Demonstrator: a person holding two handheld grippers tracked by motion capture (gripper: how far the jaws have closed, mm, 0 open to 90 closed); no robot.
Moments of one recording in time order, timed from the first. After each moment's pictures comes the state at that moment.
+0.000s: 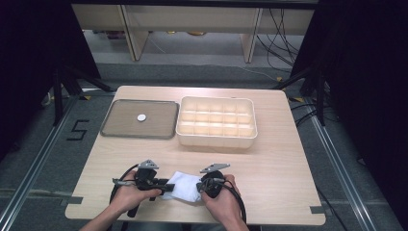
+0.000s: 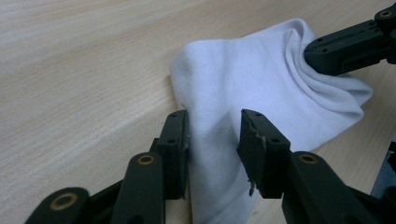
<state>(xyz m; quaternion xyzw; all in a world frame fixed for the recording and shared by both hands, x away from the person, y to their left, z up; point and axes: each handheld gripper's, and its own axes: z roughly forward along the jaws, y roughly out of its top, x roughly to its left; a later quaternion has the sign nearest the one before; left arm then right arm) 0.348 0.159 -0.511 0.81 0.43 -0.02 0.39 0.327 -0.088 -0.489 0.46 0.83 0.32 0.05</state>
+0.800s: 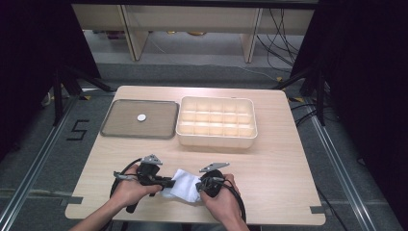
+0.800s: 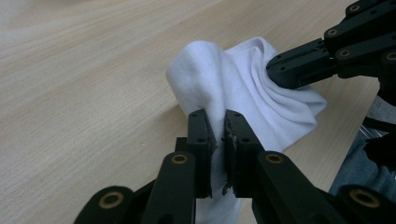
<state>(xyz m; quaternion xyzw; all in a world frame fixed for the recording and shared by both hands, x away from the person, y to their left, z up) 0.350 0.149 -0.479 0.84 0.40 -0.01 0.38 0.328 -0.086 -0.487 0.46 0.83 0.32 0.05</state>
